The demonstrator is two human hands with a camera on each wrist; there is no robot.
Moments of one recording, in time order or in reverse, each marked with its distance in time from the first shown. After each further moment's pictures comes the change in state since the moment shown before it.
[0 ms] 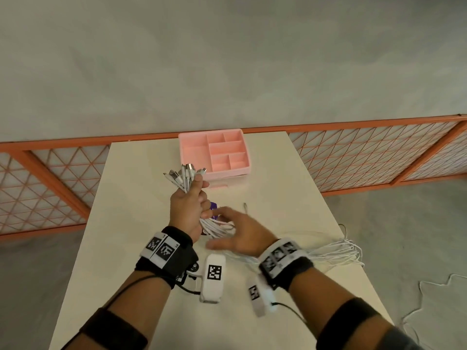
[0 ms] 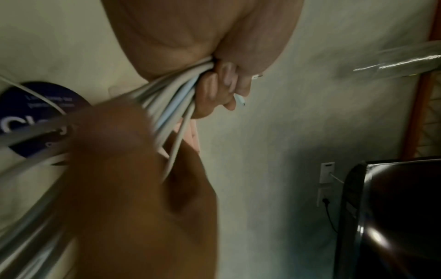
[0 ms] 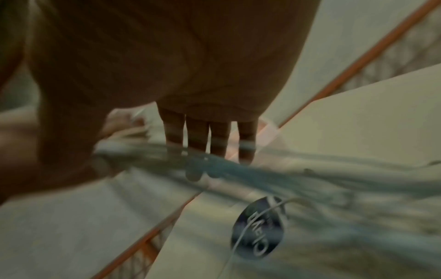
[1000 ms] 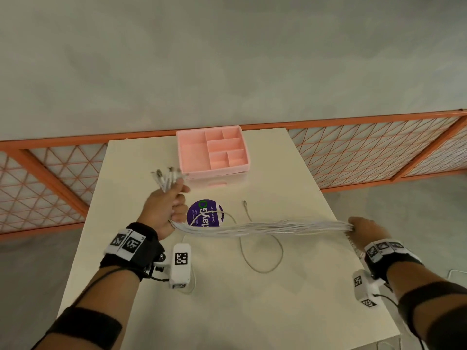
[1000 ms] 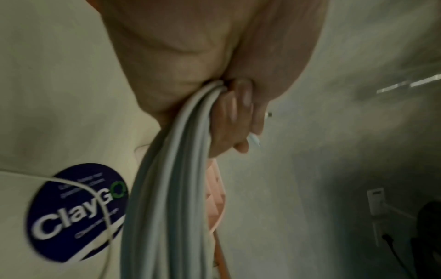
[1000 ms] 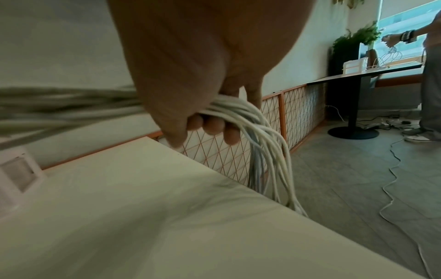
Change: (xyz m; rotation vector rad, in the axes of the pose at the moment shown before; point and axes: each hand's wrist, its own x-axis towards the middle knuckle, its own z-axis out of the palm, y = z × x) left_hand 0.027 0.017 -0.053 0.071 -0.103 -0.200; right_hand -0.104 0.200 -0.163 -0.826 0.352 0.777
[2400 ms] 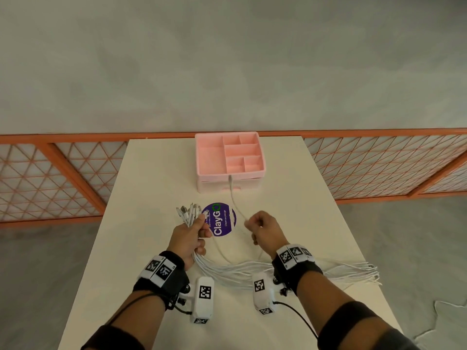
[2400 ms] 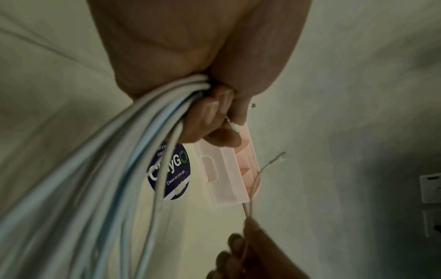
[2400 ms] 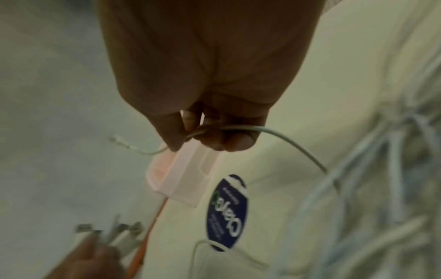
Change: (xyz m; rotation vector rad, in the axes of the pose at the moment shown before) left_hand -0.008 -0.072 -0.017 0.102 0.200 -0.108; right_hand -0.074 -0.249 -0.002 1.192 -0.250 -0.292
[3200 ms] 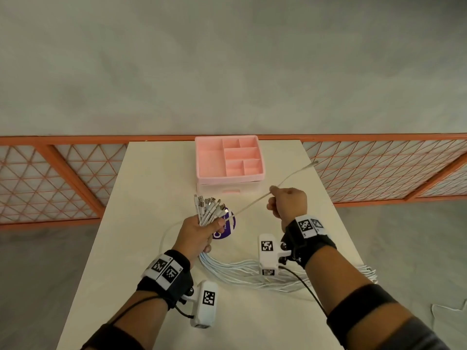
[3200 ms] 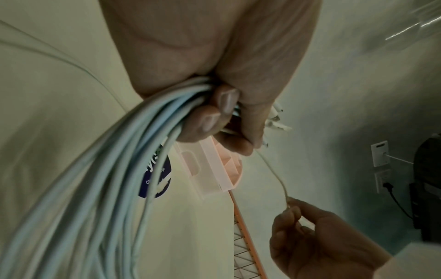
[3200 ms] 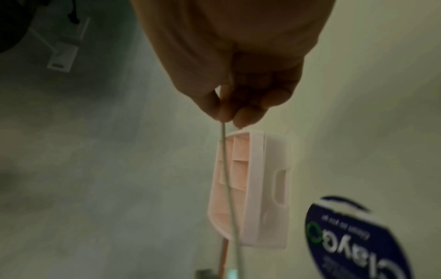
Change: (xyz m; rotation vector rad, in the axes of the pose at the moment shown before) left_hand -0.009 0.009 0.013 0.128 -0.163 0.237; right_hand 0.015 -0.072 -0.042 0.340 0.428 0.110
